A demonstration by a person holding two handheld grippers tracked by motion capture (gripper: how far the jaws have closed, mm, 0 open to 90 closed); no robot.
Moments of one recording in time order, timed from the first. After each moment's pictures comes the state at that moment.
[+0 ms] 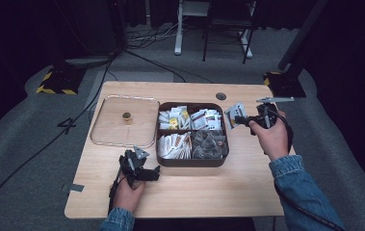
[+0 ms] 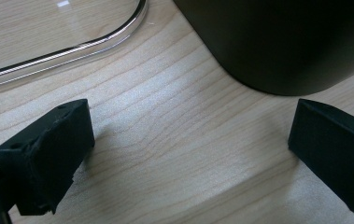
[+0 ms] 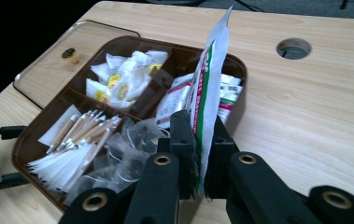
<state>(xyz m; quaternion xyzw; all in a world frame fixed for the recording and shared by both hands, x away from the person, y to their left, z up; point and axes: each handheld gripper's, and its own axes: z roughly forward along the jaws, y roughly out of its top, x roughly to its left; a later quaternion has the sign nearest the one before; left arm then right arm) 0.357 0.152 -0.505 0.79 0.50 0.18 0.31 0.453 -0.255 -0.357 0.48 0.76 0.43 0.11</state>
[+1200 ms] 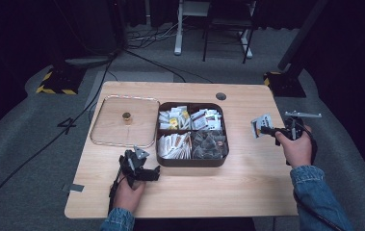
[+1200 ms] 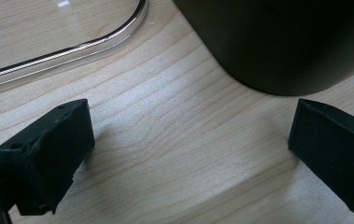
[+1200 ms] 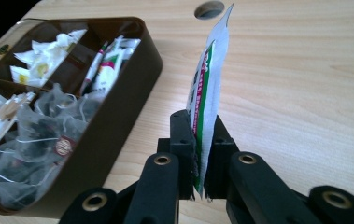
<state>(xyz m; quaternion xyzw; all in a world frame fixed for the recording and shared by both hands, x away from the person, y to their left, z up) 0.357 0.152 -0.505 0.79 0.50 0.18 0.31 0.450 -0.350 -0.408 0.54 0.72 0.42 0.11</state>
